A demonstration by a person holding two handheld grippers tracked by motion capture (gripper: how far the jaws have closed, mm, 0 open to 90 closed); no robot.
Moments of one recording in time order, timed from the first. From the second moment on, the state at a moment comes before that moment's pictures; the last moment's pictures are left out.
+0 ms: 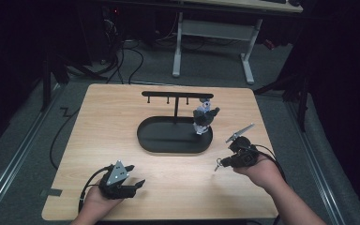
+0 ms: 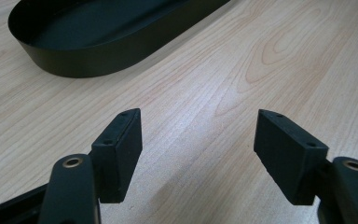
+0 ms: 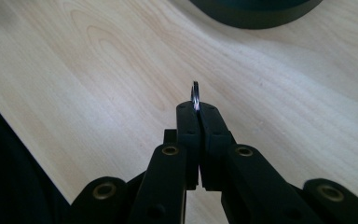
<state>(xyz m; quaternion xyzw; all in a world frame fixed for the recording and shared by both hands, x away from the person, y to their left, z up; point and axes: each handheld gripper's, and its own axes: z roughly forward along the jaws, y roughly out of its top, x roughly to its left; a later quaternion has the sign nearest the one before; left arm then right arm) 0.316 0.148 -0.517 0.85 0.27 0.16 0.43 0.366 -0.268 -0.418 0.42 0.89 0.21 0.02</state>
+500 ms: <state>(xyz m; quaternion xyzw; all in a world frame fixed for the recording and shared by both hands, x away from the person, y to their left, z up) 0.317 0.149 -0.516 0.84 0.27 0.16 0.44 0.385 -0.253 -0.398 0.41 0.88 0.22 0.02</state>
